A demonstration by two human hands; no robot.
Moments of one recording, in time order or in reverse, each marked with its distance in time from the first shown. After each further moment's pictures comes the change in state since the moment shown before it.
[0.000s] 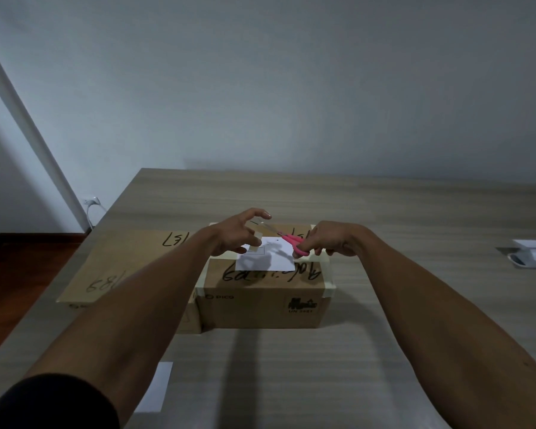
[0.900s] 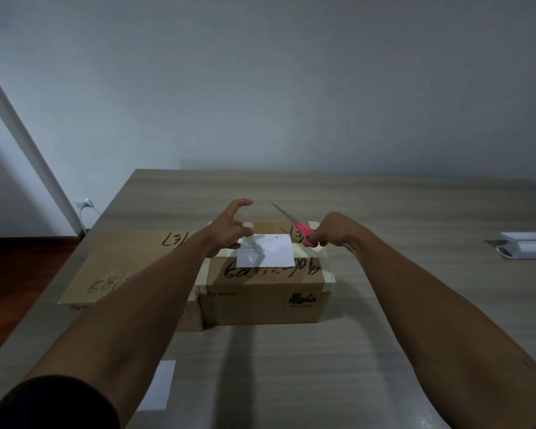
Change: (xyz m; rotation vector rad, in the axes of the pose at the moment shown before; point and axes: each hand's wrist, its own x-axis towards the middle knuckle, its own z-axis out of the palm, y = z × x) left_hand -0.010 -0.012 -0.003 -0.134 0.190 0.038; right_hand -0.003 0.010 0.001 -0.001 0.351 0.081
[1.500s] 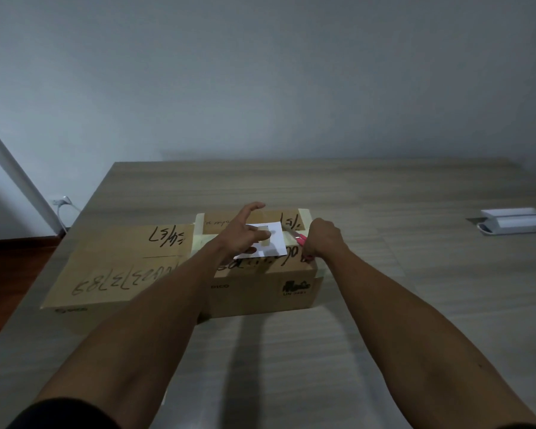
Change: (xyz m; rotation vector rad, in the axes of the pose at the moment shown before) left_hand 0.002 -0.014 0.052 -0.077 -0.079 0.024; right_hand -0.021 0.002 0.061 -0.297 0.230 0.138
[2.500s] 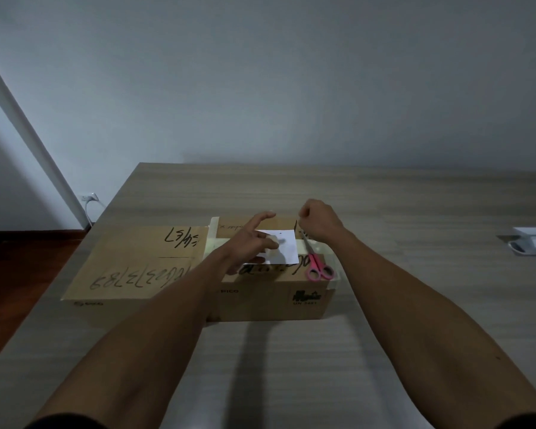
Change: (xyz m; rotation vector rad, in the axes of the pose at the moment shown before) left_hand -0.009 0.000 -0.005 -0.056 0.001 -0.034; right_hand 0.037 -0.034 -0.026 0.334 0.055 -0.270
